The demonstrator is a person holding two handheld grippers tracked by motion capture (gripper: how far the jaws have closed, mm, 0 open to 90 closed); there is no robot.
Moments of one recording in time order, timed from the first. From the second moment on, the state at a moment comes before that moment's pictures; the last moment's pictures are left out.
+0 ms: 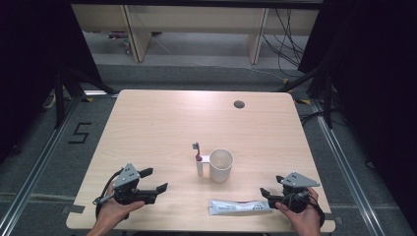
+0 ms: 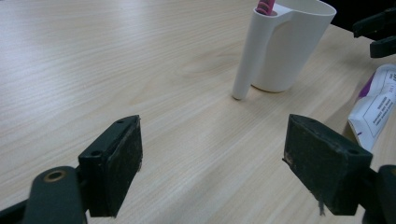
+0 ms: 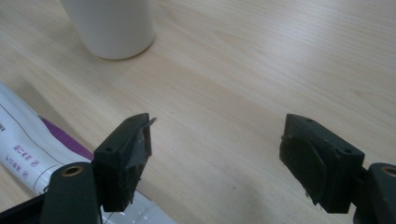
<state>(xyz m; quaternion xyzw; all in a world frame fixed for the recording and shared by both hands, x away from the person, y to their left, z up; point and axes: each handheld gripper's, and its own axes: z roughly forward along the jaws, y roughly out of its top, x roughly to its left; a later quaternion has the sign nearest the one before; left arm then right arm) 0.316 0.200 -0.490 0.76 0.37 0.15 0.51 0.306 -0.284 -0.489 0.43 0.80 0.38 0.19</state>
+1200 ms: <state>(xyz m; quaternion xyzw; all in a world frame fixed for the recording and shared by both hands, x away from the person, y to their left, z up) 0.301 0.203 -0.507 0.79 0.37 0.15 0.47 0.287 -0.235 -0.462 0.30 0.87 0.37 0.15</state>
